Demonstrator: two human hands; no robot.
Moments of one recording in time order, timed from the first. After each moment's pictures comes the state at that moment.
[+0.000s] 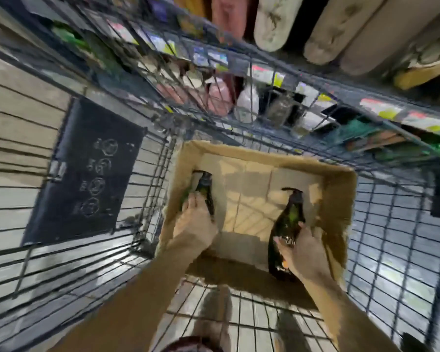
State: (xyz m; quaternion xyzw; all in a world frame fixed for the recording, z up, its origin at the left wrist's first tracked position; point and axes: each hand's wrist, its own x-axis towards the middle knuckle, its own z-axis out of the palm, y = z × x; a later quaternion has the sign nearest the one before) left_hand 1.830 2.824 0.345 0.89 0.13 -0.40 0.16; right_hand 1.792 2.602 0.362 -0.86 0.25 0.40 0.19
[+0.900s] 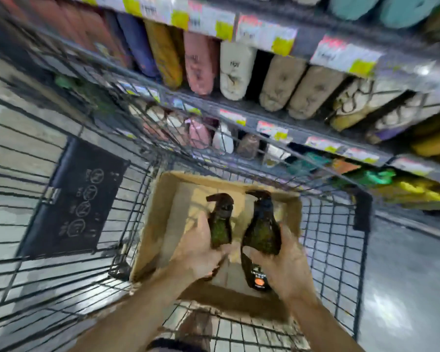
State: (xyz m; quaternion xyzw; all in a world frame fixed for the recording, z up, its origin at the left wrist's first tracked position) left_hand 1.832 2.756 0.442 0.86 0.12 -0.36 0.34; right_hand 1.804 2.574 0.449 -0.86 0.20 0.25 0.39
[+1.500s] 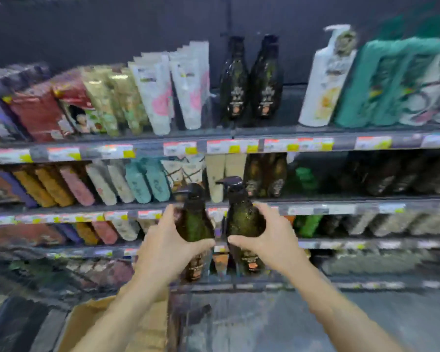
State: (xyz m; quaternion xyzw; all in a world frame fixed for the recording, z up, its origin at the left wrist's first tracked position) left_hand 1.787 2.431 0.833 0.92 -0.05 -0.01 0.38; right_hand 1.747 2.225 0.821 -0.89 0.11 -0.04 0.44
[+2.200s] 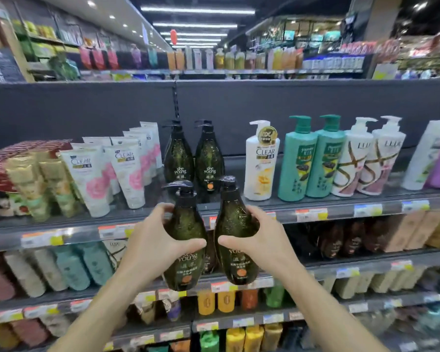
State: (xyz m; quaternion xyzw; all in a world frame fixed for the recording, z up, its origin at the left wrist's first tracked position) left_hand 1.882 2.296 0.935 0.89 -0.16 0.07 0.43; right_hand 1.813 2.089 0.924 -0.85 0.11 -0.15 0.49
